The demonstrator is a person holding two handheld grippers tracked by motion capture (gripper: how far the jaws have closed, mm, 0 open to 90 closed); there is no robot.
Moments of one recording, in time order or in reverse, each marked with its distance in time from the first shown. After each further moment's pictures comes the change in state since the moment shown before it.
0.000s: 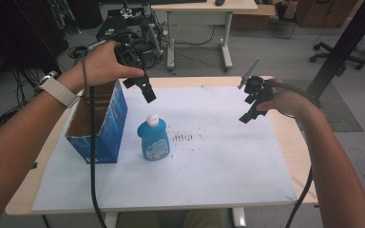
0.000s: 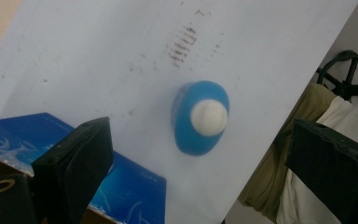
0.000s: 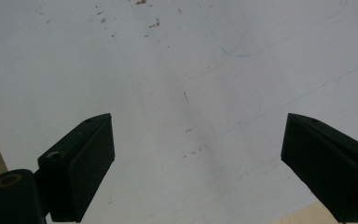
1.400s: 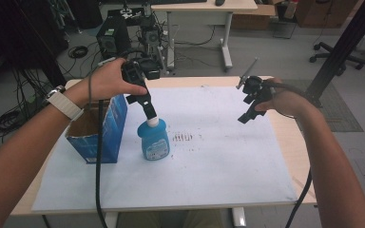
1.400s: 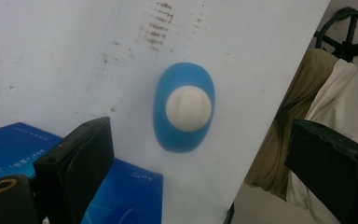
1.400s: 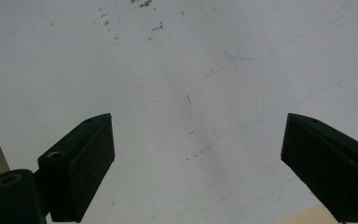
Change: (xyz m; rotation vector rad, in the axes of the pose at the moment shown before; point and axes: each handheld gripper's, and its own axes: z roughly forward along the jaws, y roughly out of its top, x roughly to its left) left arm -0.016 -0.003 0.035 0.069 -0.042 0.135; right arm 0.003 0.004 0.000 0.001 0.001 -0.007
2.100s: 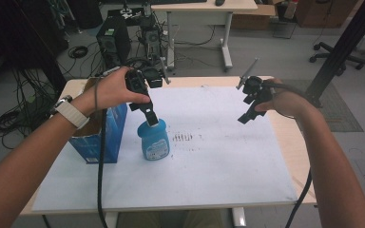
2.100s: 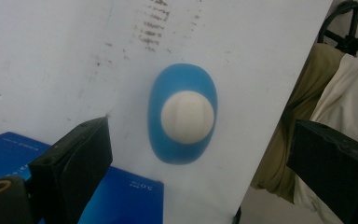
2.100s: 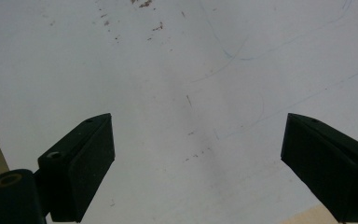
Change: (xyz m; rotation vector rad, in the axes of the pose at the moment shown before) left arm 0.000 0.000 0.020 0.000 -0.008 0.018; right arm 0.001 0.000 0.000 -0.001 -0.002 0.002
